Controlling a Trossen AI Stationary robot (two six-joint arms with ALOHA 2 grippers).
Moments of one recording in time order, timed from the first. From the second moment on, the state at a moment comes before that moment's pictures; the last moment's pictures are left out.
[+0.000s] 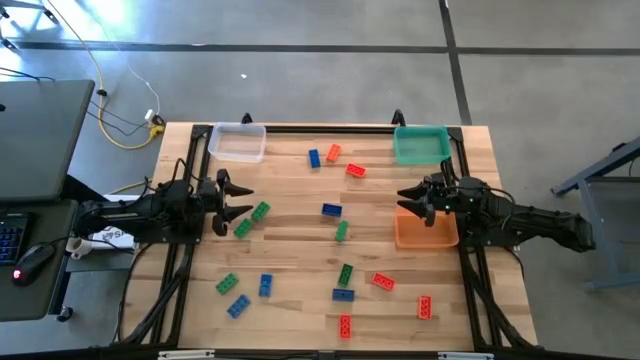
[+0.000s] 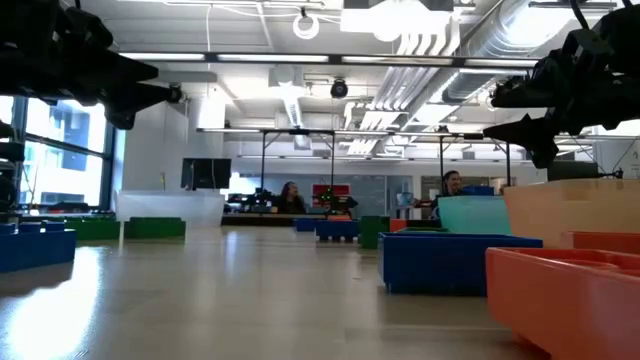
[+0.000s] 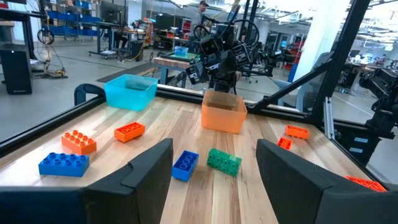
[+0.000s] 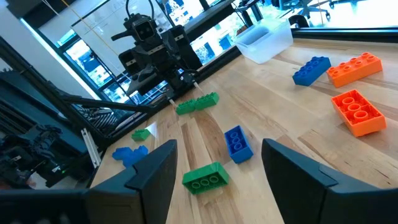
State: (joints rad) left arm 0.22 0.02 0.02 0.00 0.00 -0.15; right arm -0.28 0.15 0.01 0.04 -0.16 0.54
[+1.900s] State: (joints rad) left arm 0.22 0.65 0.88 -0.31 -0.36 -0.30; right arm -0.28 0.15 0.01 0.04 -0.16 0.54
